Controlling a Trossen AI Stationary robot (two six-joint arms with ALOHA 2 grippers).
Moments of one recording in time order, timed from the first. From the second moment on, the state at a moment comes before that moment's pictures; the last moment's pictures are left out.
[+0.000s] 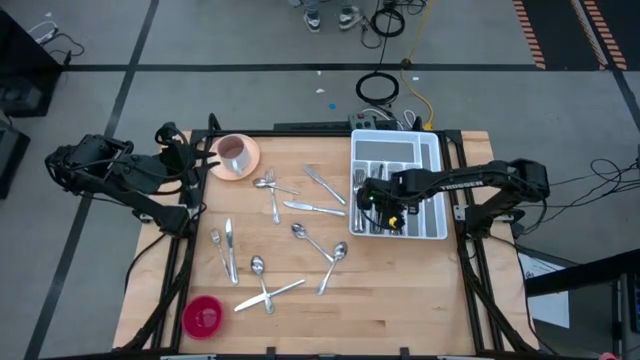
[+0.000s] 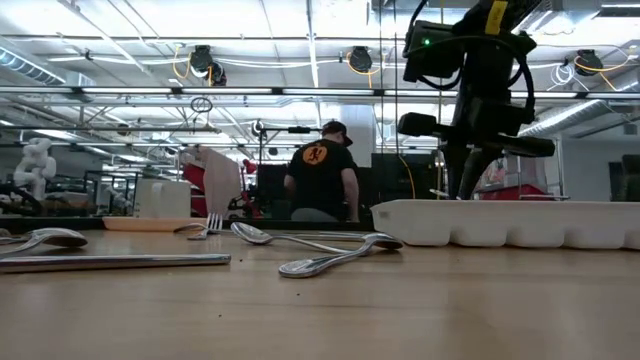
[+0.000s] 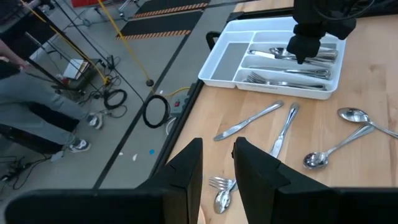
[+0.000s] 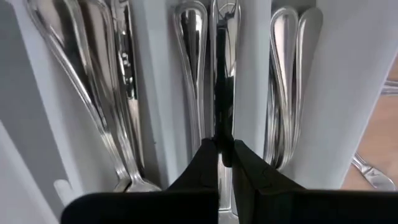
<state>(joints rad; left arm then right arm) -0.32 0.96 1.56 -1.37 -0.75 -0.21 -0.14 1.52 0.94 -0.75 0.12 -1.61</state>
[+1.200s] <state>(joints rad) -0.32 0.96 1.56 -1.37 -0.76 -0.20 -0.17 1.55 0.87 -0.63 0.09 -1.39</state>
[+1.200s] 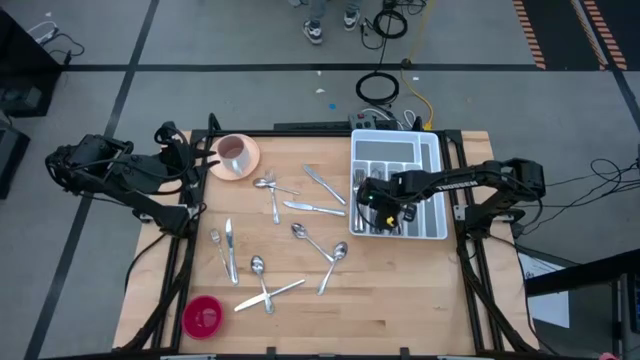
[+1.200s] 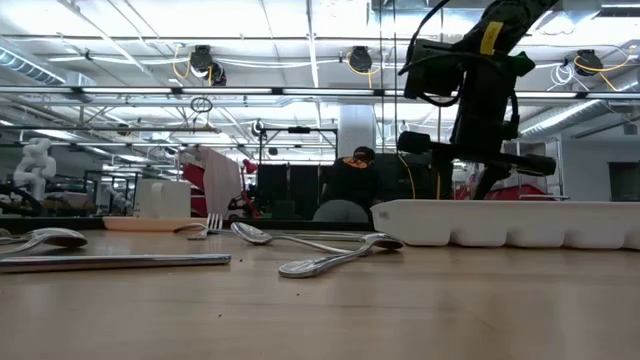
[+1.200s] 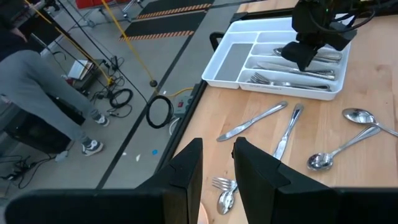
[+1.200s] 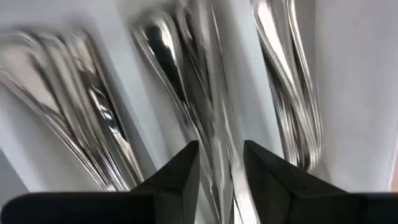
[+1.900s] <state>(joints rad) -0.32 0.96 1.56 -1.38 -0.76 -0.23 -0.20 1.54 1.47 -0.49 0.29 -0.05</state>
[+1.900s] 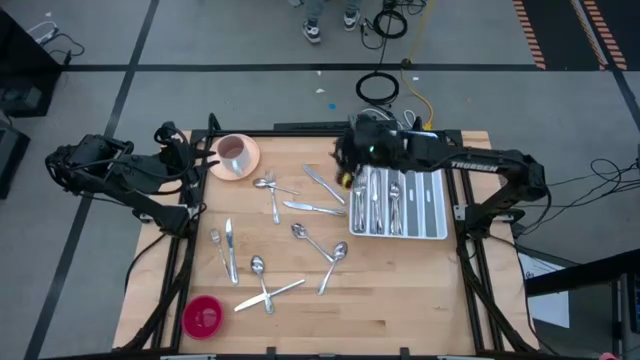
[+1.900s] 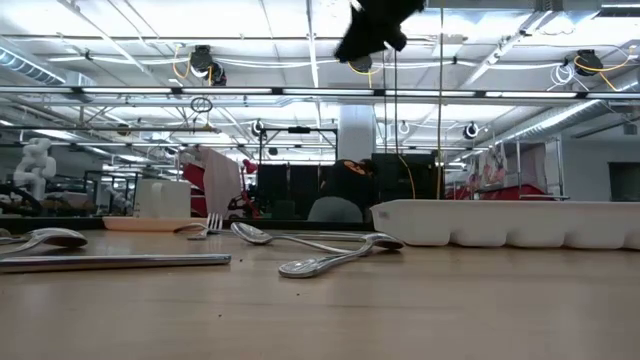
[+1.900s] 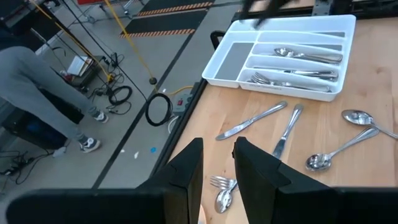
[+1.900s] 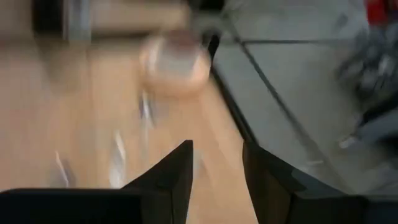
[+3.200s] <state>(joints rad) -0.32 0.96 1.56 -1.38 -0.74 -0.36 -0.30 2.28 1.88 -0.96 0.08 0.33</state>
